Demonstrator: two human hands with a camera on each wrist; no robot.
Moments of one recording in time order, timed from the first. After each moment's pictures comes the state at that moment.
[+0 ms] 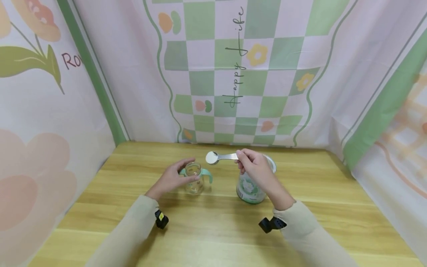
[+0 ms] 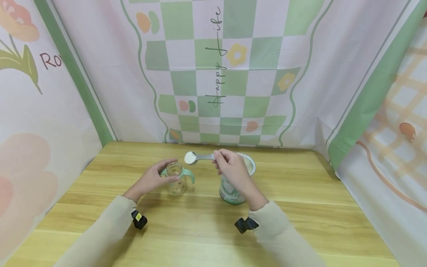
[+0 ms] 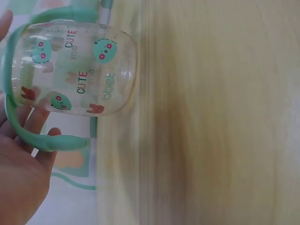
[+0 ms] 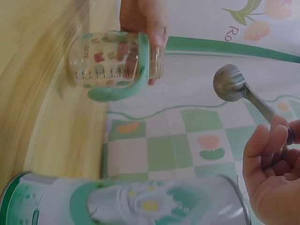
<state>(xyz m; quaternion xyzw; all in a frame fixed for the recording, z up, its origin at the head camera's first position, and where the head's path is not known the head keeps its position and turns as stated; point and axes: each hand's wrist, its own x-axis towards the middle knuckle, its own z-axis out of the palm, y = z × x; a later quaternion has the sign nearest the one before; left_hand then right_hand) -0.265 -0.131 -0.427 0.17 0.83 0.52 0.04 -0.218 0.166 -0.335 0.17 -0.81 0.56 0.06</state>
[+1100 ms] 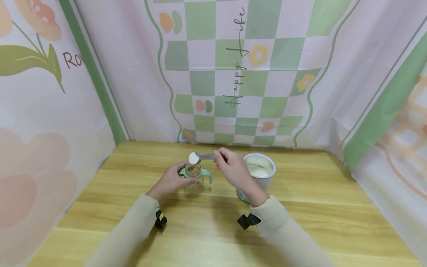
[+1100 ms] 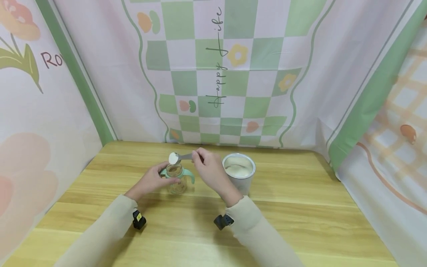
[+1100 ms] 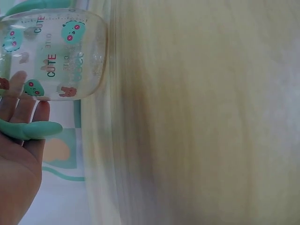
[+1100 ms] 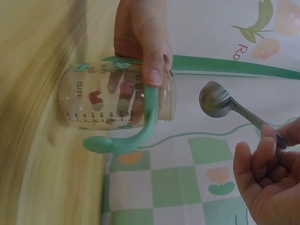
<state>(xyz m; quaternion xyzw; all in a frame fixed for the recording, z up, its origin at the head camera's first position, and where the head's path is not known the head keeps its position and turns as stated) -0.266 -0.129 -0.432 0.15 0.83 0.53 0.04 -0.233 0.113 -0.345 0.23 -0.84 0.49 0.10</state>
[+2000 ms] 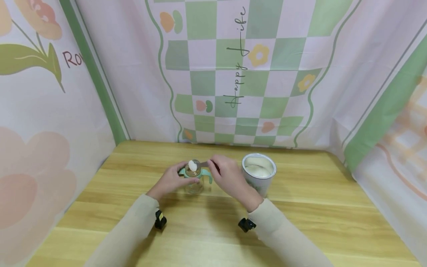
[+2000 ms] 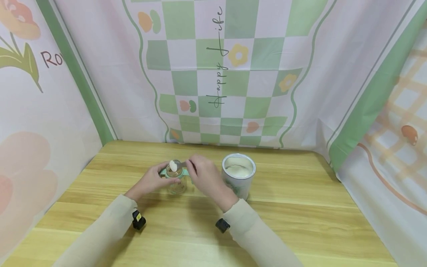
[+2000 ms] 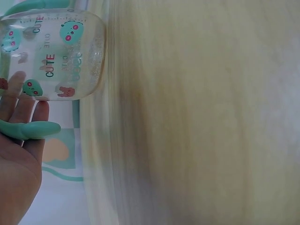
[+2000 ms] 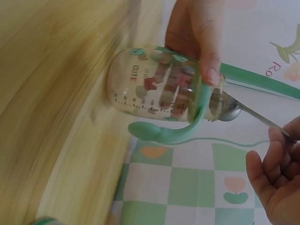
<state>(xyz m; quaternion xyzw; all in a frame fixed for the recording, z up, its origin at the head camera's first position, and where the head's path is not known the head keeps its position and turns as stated) -0.264 -0.130 -0.431 0.14 0.84 0.53 0.05 -0.236 0.101 -0.370 0.35 -0.85 0.30 0.27</state>
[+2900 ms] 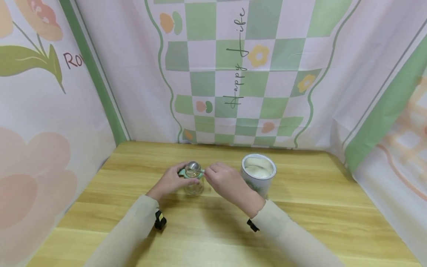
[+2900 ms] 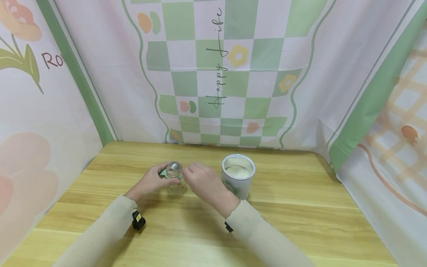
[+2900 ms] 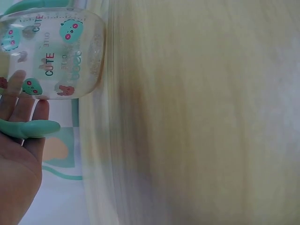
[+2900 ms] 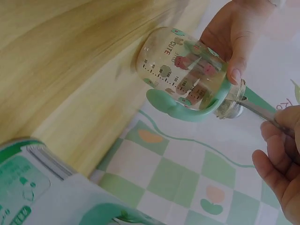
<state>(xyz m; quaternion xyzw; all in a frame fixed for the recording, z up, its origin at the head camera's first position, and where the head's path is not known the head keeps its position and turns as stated) -0.266 -0.130 -0.434 0.15 0.83 0.53 0.05 -0.227 0.106 -0.375 0.46 -0.81 0.06 0.35</state>
